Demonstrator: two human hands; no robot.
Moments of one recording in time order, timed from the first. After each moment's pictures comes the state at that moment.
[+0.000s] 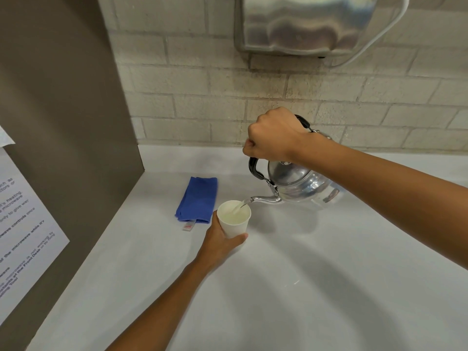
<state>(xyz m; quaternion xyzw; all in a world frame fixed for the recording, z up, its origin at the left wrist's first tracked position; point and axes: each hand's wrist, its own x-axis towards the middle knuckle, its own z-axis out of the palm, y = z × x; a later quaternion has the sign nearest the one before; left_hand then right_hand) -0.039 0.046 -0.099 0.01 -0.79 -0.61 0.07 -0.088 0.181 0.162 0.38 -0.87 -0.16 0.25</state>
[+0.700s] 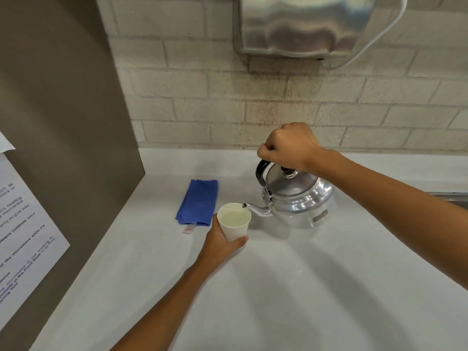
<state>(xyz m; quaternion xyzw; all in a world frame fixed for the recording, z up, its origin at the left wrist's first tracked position) -0.036 0.045 -0.097 0.01 -0.79 -0.60 0.07 -0.105 0.214 0.135 0.31 -0.92 -0.03 0.25</state>
